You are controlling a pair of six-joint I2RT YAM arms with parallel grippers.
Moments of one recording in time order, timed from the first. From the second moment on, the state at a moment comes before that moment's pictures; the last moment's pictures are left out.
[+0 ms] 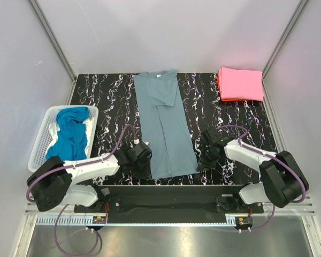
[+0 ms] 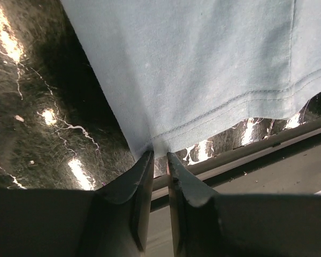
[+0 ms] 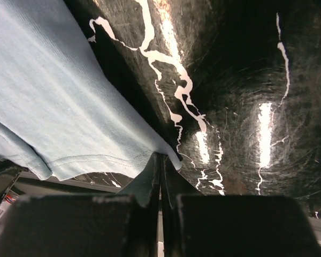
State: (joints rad) left arm -0.91 1.29 0.57 -0.42 0.08 -0.88; right arm 0.50 1.38 0.64 -0.57 -0.20 0.83
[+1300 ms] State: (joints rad) left arm -0.92 1.15 0.56 -0.56 0.00 -0.93; right arm 0.63 1.13 0.69 -0.63 -0.22 0.89
